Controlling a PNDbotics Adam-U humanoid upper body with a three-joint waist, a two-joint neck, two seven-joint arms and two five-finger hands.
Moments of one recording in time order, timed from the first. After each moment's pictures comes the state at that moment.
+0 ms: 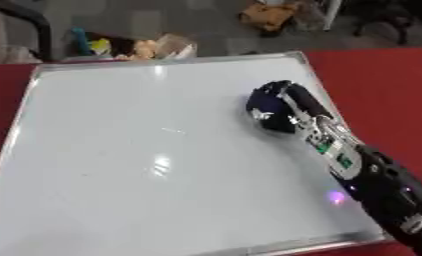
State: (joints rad) left arm -0.31 0.23 0.05 -1.83 -0.12 -0.02 0.06; right arm -0.59 -0.65 0.18 -1.27 0.55 0.06 -0.06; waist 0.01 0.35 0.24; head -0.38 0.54
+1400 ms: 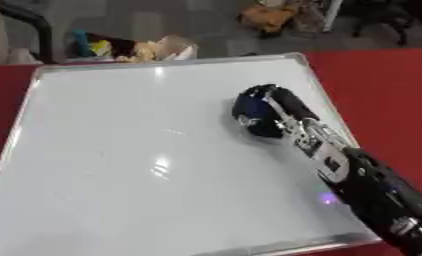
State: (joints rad) left arm -0.31 0.23 0.05 -1.83 -0.12 -0.02 0.05; right arm -0.60 -0.63 0.19 -1.26 0.59 0.06 -0.05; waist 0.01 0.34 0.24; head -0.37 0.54
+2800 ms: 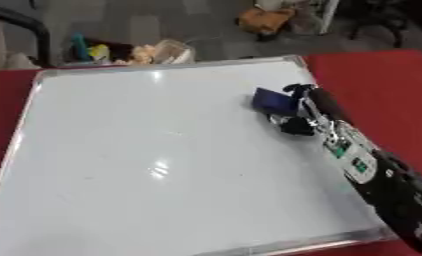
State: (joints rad) left arm -0.30 0.23 0.05 -1.83 -0.12 -0.02 0.05; right arm -0.55 -0.67 0.09 -1.19 0.55 0.12 -0.12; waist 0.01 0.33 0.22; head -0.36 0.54
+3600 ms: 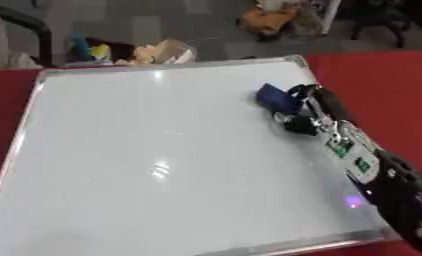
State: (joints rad) left arm -0.30 0.23 0.05 -1.83 -0.12 -0.02 0.05; right arm -0.55 -0.67 0.09 -1.18 0.54 0.12 -0.14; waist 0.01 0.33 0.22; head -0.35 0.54
